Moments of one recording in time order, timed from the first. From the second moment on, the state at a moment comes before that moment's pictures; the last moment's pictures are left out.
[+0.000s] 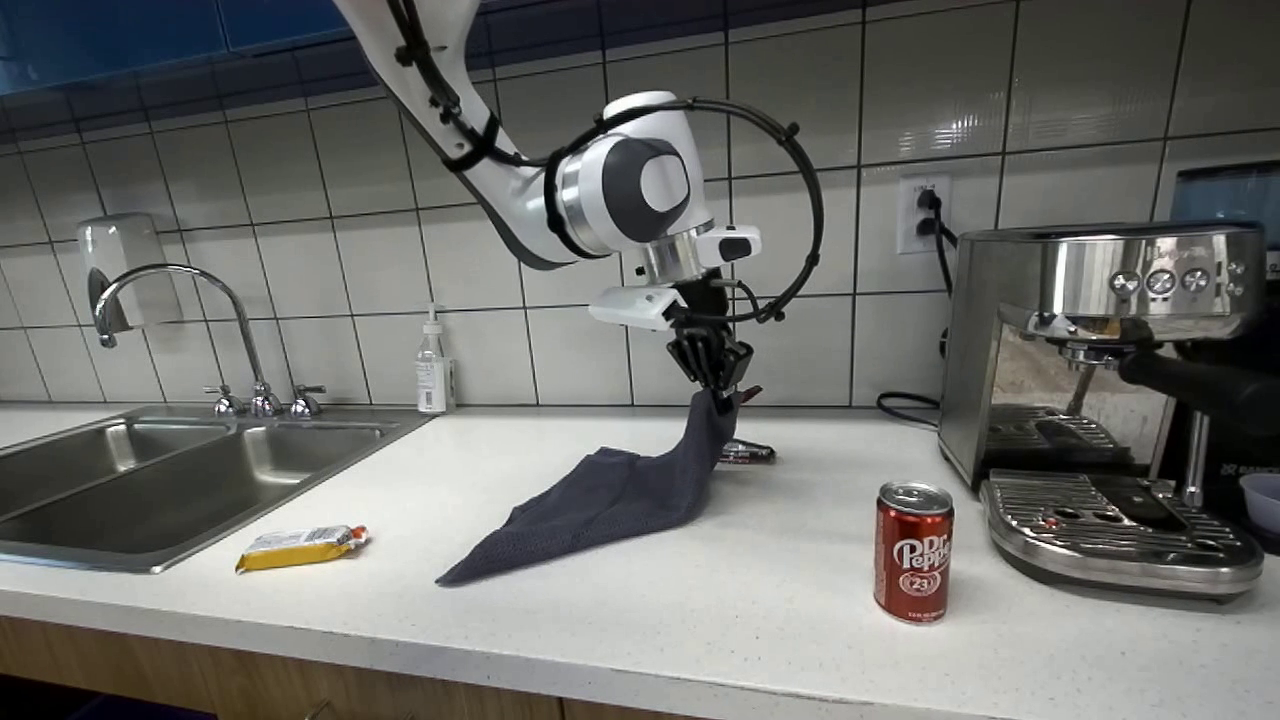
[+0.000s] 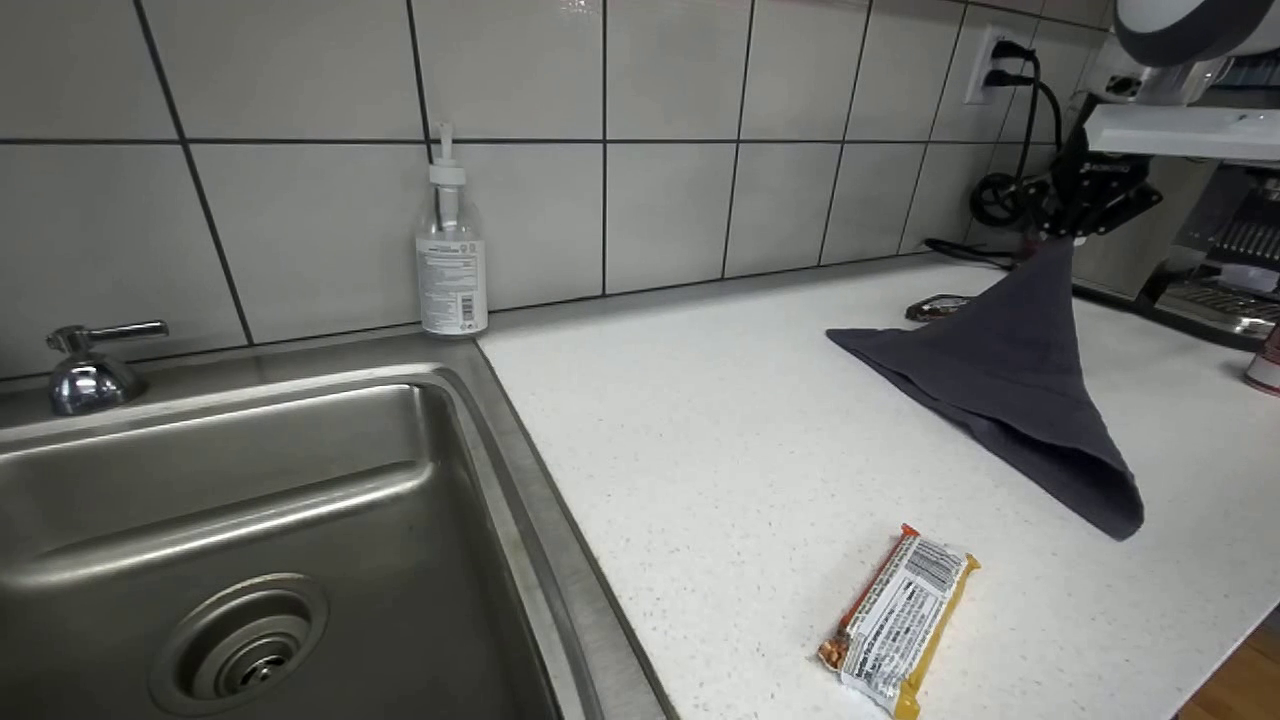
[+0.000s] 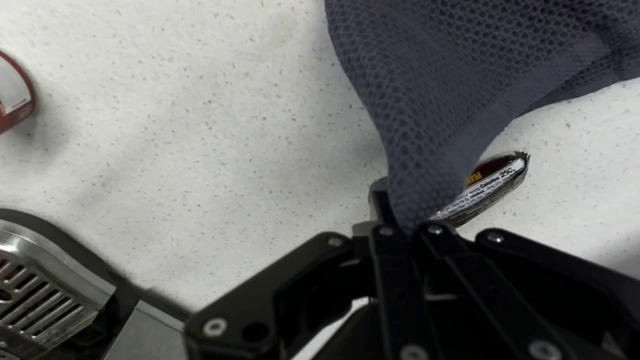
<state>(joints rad) -0.14 0.36 -0.30 -1.99 -0.03 2.57 0.31</state>
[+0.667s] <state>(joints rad) -0.12 0.23 -0.27 -2.13 -0.06 2.61 0.29</state>
